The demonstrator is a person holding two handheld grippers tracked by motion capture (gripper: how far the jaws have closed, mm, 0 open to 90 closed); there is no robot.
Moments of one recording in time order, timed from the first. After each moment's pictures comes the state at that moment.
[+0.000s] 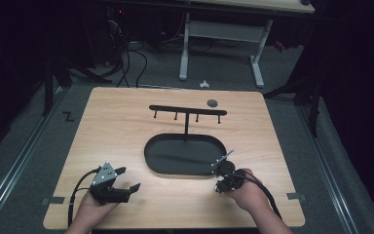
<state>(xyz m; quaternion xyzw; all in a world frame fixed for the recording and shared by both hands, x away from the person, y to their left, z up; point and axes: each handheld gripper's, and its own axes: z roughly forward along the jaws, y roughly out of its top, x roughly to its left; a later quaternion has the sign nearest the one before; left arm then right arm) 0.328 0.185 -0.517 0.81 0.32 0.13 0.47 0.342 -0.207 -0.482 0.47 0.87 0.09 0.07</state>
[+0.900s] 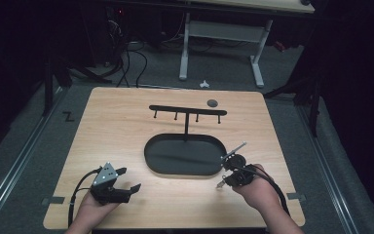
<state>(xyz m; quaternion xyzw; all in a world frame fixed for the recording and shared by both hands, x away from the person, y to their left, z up) 0.328 0.184 -0.518 0.81 0.32 0.13 0.47 0.336 -0.222 -0.437 0.51 0.85 0.10 0.07</state>
